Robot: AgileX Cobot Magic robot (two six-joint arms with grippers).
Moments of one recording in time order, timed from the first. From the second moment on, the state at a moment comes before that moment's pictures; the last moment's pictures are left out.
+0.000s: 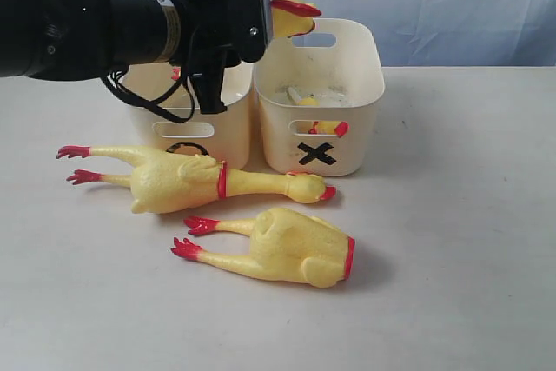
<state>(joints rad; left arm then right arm) -0.57 1.66 -1.15 1.39 -0.01 -0.22 0.46 0.28 -0.63 0.35 1.09 -0.21</state>
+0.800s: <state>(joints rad) -0.35 1.80 -1.15 1.20 -0.34 -0.08 0.46 0.28 -0.63 0.35 1.09 -0.21</state>
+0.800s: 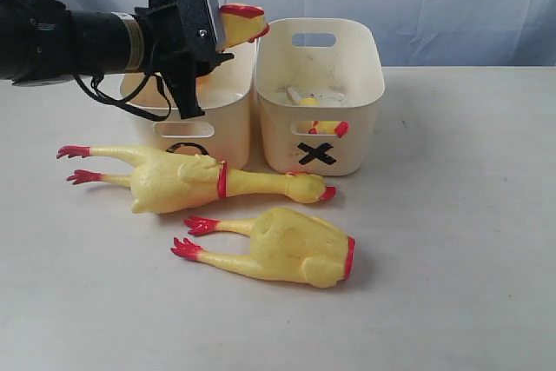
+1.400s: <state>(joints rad) -0.35 1.82 -1.15 1.03 -0.38 -0.04 0.46 0.28 -0.63 0.35 1.09 -0.21</state>
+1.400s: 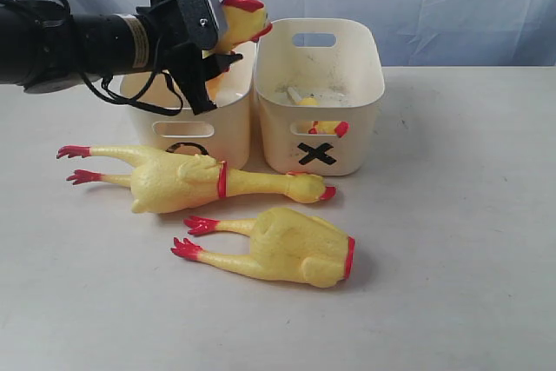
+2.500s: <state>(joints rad) -0.35 1.57 -1.15 0.90 -0.21 -0.06 0.46 0.28 -0.63 0.35 1.09 -0.21</state>
